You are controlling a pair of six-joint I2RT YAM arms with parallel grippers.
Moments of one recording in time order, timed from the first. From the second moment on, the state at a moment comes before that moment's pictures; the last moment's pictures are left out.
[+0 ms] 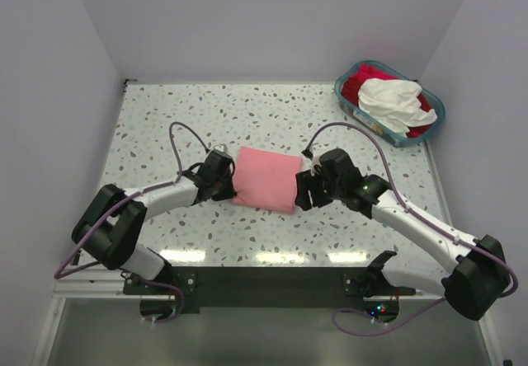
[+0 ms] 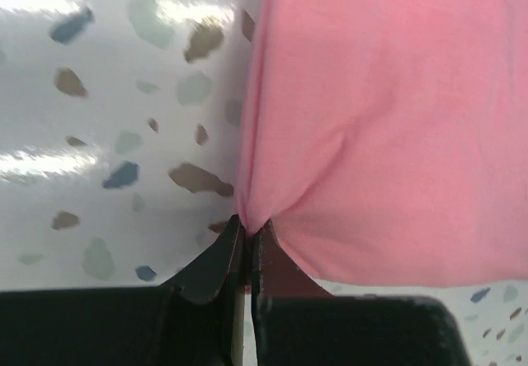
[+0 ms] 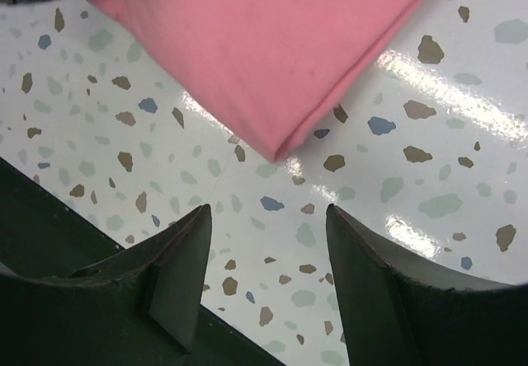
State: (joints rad) left arm -0.61 1.48 0.69 -0.19 -0.08 -0.73; right arm 0.67 1.15 0.80 -0.50 -0.10 0.31
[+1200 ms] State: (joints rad) left arm 0.17 2.43 1.96 -0.27 -0.61 0.22; right arm 0.67 1.65 1.37 -0.73 -0.02 0.15
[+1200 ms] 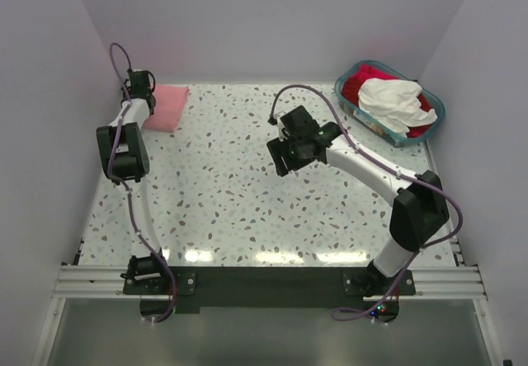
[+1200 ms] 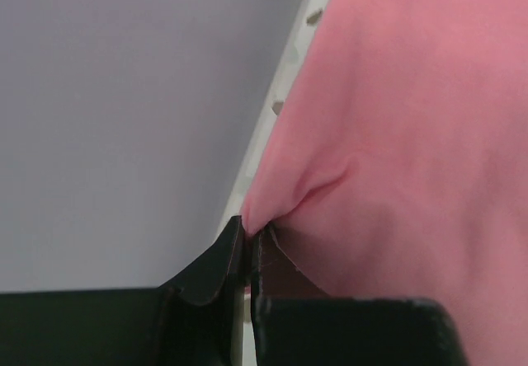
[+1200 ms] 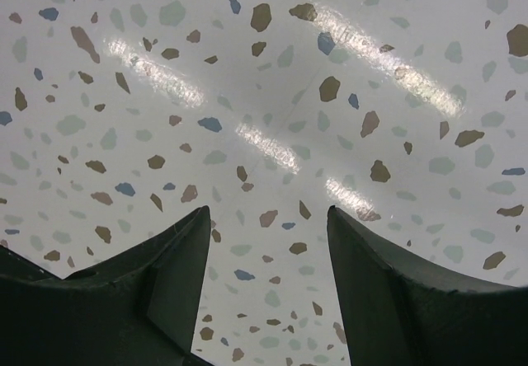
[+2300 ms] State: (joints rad) left arm 0.24 2.28 1.83 -0.29 -0.53 0.00; right arm 0.66 1.63 1.36 -0.77 0.02 0.14
